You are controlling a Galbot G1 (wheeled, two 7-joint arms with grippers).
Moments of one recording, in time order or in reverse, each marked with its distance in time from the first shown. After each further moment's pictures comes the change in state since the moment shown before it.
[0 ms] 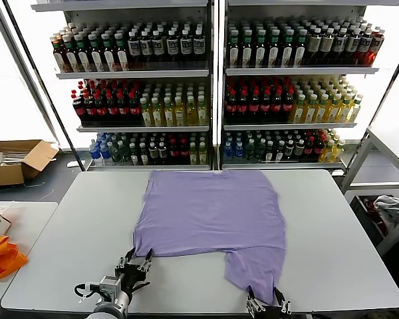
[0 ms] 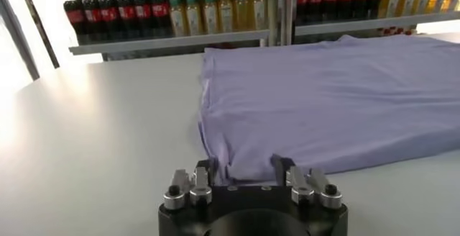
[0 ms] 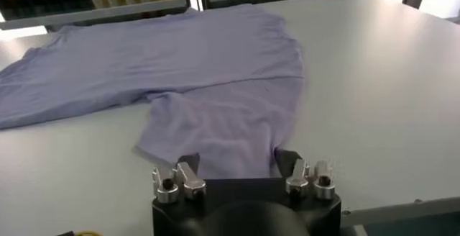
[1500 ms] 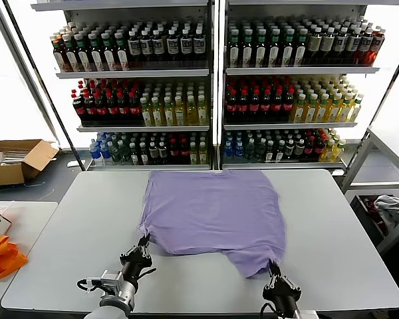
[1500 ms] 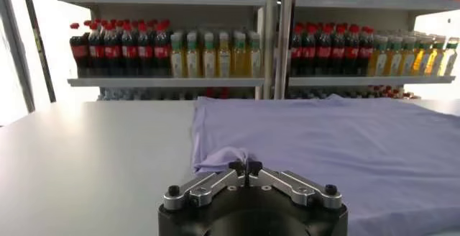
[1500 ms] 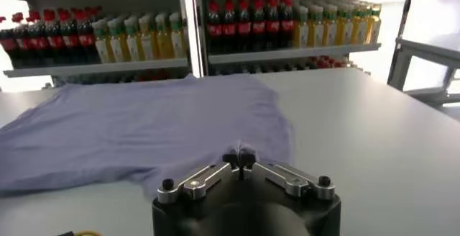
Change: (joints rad) left arm -0.067 -0.039 0.018 0.007 -0.050 -0.141 -0.021; right arm 0.172 0.032 0.119 -0.007 -0.185 0.091 -0.116
